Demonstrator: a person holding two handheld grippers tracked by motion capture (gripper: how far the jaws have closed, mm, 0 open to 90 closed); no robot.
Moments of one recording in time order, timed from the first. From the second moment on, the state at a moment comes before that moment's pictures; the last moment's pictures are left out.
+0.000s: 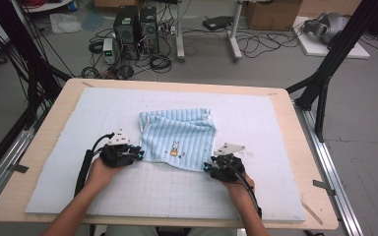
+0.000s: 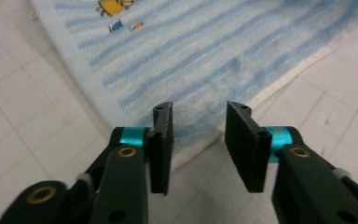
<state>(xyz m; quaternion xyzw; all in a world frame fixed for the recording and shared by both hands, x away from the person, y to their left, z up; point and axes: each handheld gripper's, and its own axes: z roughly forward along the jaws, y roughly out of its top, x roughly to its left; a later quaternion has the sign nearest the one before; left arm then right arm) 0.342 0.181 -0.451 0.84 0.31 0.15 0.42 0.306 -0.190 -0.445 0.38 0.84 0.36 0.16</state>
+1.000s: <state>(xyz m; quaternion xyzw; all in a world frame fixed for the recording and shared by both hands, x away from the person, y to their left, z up) 0.247 0.208 -0.448 0.84 0.27 0.04 0.47 0.244 -0.199 -0.441 0.31 0.87 0.37 0.06</state>
